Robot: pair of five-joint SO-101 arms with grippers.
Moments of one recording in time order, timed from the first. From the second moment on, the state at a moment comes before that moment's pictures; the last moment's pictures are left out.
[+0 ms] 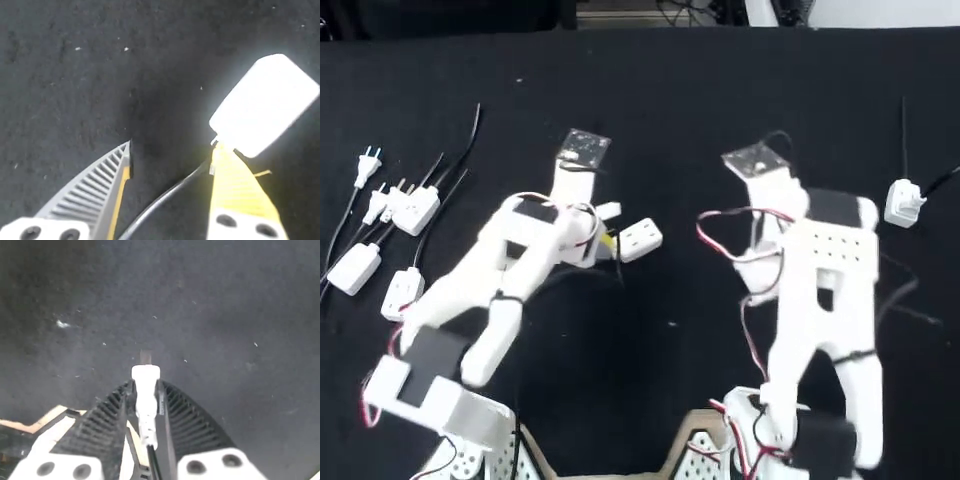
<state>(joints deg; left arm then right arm) 13.5 0.4 32.8 39.5 -3.0 12.6 -24.7 31.4 90.6 33.1</state>
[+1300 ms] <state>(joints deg) 26.2 -23.3 52.4 40.6 -5.3 22.2 -31.8 37.3 88.9 40.6</state>
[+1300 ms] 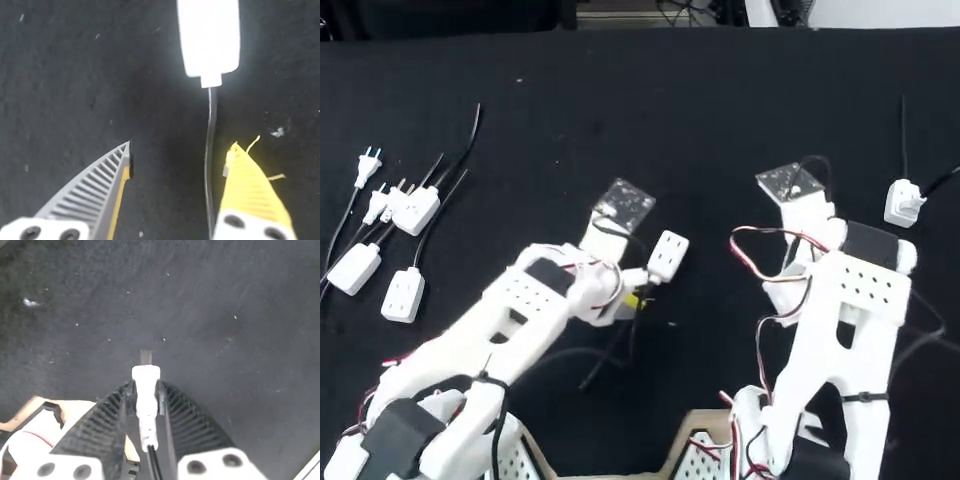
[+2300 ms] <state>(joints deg) 27.5 -4.3 43.8 47.0 -11.9 26.0 -31.8 37.7 88.9 43.6</state>
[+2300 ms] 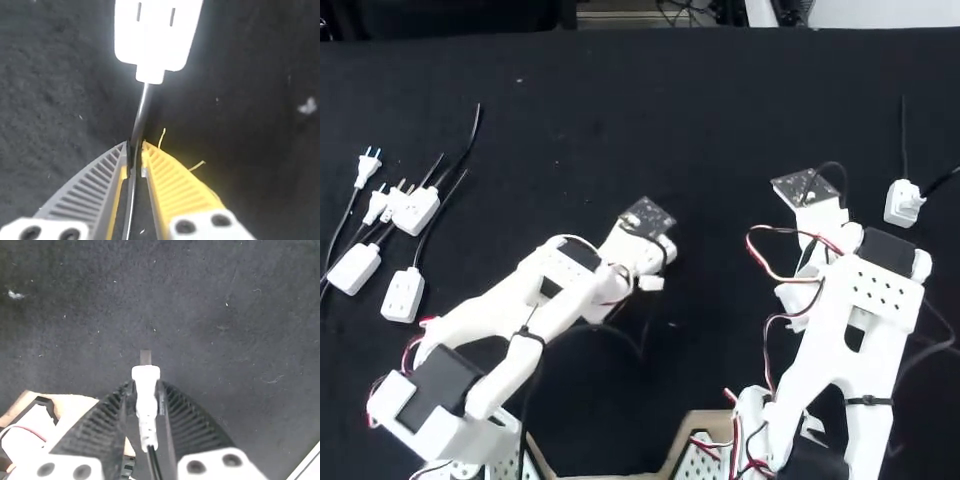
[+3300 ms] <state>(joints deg) 16.4 -31.0 55.1 53.7 -19.5 13.5 -31.8 37.7 90.6 35.3</state>
